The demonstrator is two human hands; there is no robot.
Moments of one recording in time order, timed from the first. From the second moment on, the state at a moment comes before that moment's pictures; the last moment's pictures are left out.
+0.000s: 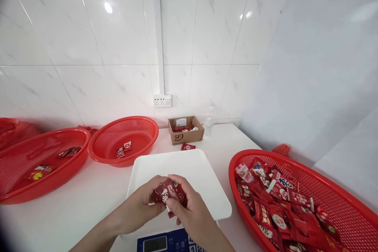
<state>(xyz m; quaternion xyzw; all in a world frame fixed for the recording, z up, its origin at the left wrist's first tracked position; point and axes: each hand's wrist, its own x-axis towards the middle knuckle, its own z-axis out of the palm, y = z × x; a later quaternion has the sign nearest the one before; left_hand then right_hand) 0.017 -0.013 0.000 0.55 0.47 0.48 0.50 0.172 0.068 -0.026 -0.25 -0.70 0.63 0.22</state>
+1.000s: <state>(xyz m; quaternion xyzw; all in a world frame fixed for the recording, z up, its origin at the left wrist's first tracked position) 0.027 -0.031 -0.001 0.53 0.55 0.49 0.41 0.171 0.046 -0.015 -0.23 -0.78 0.52 0.26</state>
